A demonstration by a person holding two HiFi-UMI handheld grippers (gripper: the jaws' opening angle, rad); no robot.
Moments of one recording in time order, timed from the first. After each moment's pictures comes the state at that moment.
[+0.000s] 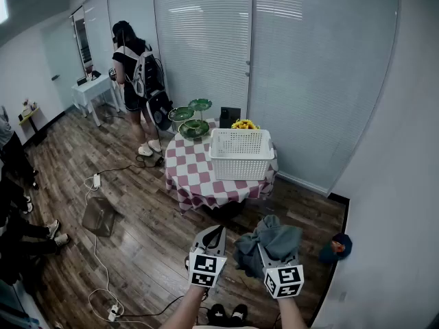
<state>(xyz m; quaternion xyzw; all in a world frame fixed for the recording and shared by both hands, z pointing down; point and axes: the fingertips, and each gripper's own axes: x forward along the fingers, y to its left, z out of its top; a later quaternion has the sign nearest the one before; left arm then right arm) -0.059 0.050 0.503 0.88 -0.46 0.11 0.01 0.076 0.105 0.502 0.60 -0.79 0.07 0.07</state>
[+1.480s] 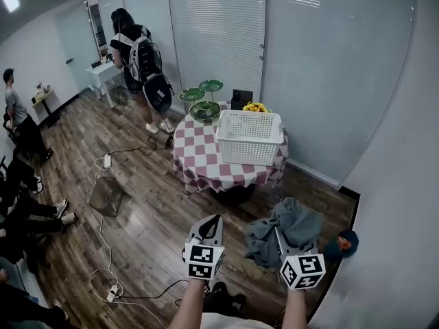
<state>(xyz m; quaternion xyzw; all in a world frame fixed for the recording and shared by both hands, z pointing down) -0.063 0.058 0.526 0.85 -0.52 0.11 0.05 0.132 0.100 0.487 0.59 -0.80 0.08 0.03</state>
